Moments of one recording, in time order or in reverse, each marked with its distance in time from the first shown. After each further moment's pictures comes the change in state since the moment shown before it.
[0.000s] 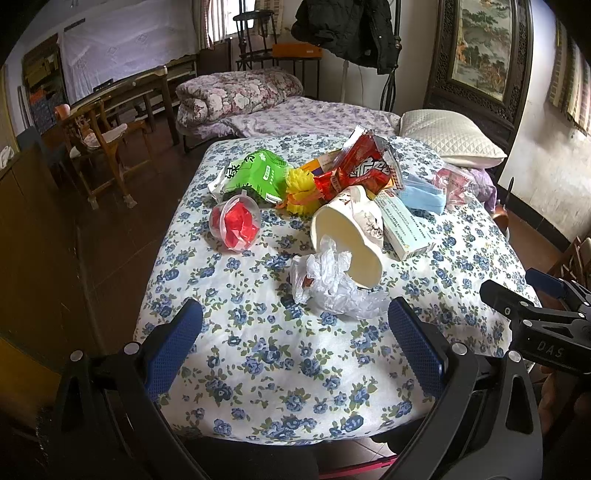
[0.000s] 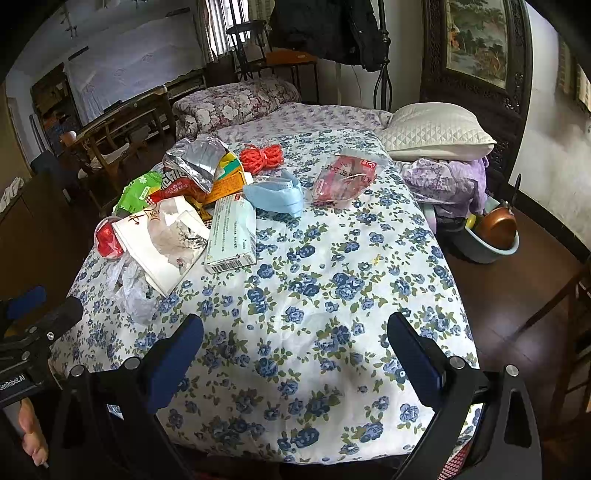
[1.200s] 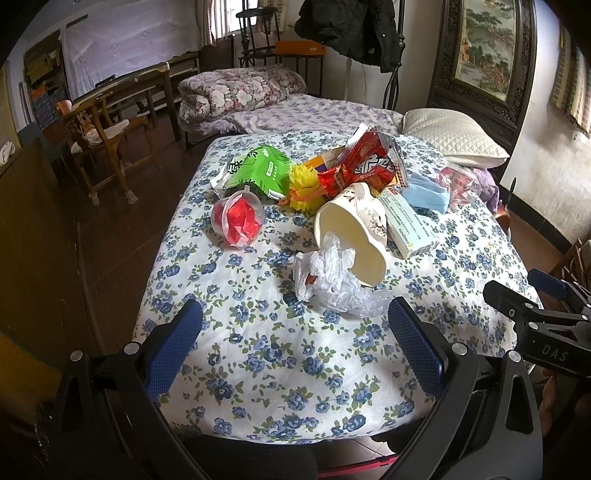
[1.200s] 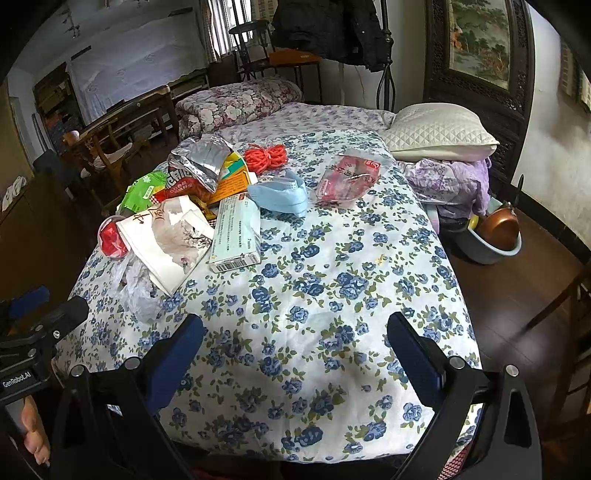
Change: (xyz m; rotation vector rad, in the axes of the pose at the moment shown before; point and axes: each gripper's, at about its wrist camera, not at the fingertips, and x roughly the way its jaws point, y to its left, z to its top) left arm 0.001 0.004 -0.002 -0.013 0.007 0.000; right arm 0.001 0.003 -0.001 -0.004 0.003 0.010
